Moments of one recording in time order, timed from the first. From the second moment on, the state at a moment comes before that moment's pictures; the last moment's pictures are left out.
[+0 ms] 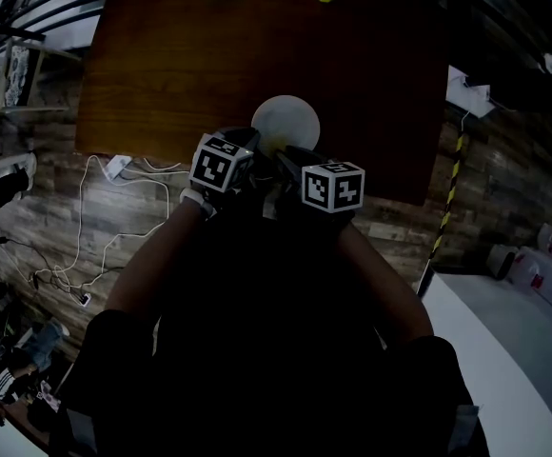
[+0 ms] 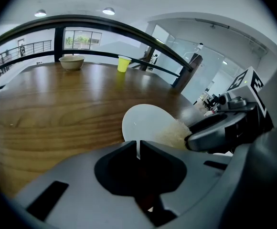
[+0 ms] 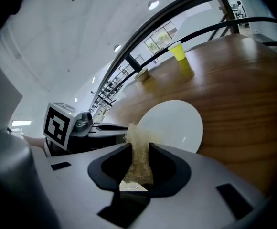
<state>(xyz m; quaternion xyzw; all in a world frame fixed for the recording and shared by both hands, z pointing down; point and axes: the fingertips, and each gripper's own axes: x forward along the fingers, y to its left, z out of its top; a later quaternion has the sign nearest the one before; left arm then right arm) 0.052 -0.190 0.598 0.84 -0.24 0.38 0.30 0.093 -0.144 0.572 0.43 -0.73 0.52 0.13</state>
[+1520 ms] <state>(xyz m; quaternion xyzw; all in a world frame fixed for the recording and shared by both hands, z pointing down) -0.014 -0.262 0.275 0.91 -0.40 0.05 0.12 0.125 -0.173 0.312 0.49 -0.84 0.23 0.02</state>
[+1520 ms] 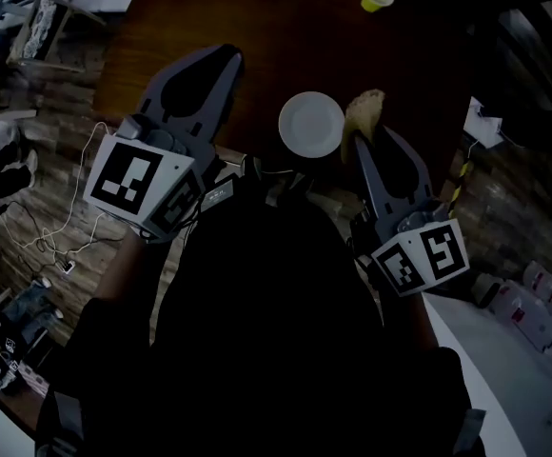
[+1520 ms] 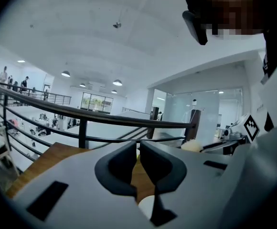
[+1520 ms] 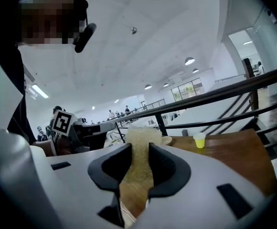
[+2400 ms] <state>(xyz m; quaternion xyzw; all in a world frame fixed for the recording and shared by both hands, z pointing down) 0.057 -0.190 0.262 0.92 -0.31 0.01 0.22 0.101 -0.161 0.279 0.48 -0.86 0.19 0.00</state>
